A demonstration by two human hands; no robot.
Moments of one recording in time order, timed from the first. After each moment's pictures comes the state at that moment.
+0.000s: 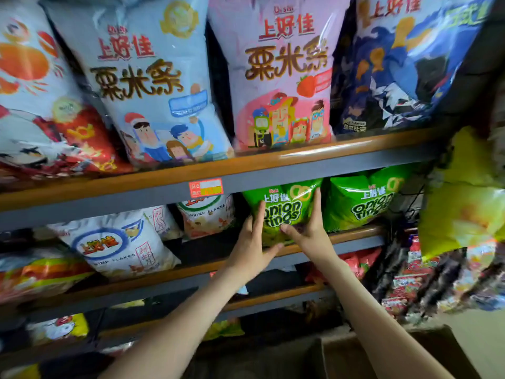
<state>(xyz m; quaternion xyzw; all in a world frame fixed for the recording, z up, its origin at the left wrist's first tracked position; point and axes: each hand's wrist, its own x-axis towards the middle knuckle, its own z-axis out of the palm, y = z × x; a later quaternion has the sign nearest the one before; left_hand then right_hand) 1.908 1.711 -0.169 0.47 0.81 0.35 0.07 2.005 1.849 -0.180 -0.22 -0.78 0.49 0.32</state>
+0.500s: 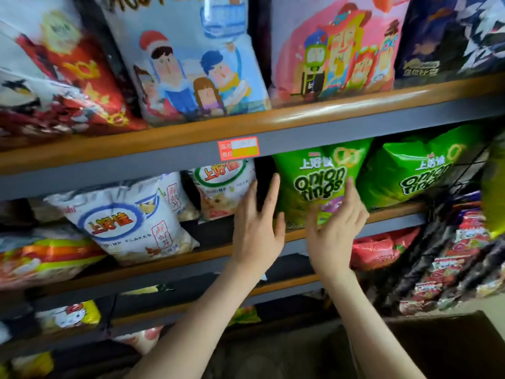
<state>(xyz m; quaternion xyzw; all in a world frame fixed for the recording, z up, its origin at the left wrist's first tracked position) 1.887 1.672 -0.181 0.47 0.80 0.32 -0.18 1.979 1.764 -0.194 -0.32 -0.76 0.15 0.55</state>
